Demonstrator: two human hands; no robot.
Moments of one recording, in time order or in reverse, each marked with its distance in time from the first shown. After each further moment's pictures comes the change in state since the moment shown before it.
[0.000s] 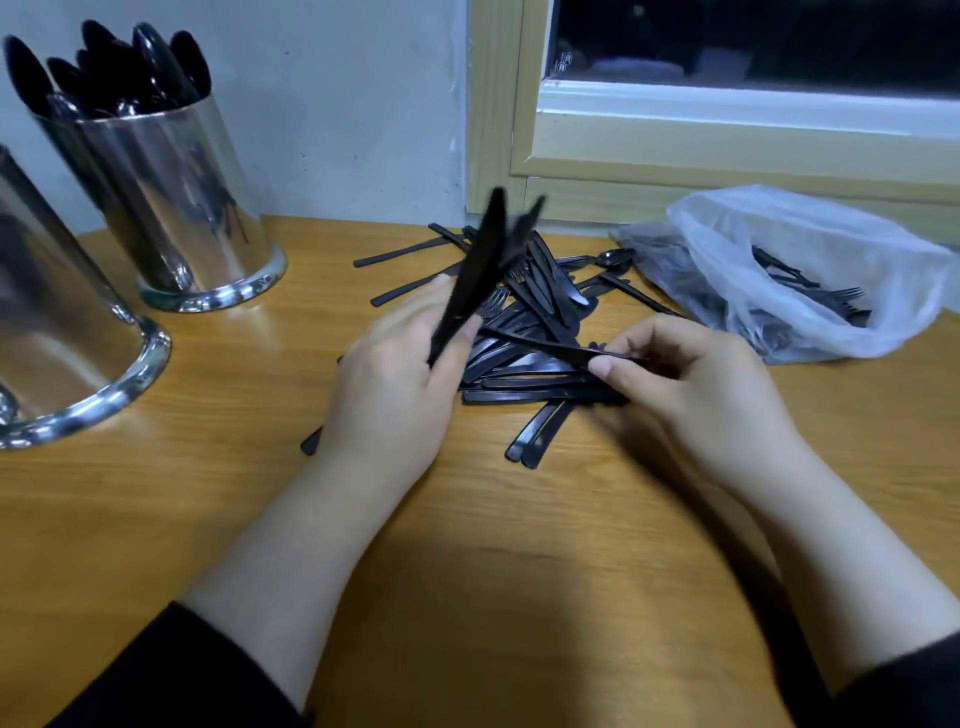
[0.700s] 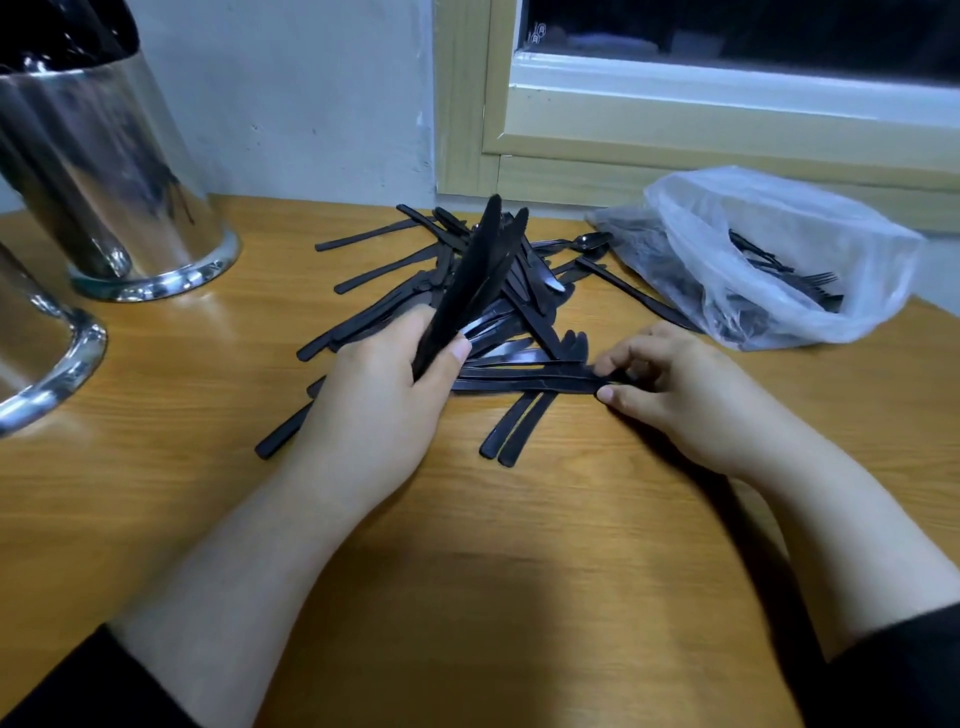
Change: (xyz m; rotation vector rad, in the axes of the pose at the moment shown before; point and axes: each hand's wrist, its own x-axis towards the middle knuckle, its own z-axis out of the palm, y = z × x) left_hand 0.000 -0.003 0.002 -0.063 -0.303 -0.220; right_hand 0.016 0.051 -0.019 -0.401 -0.242 0.066
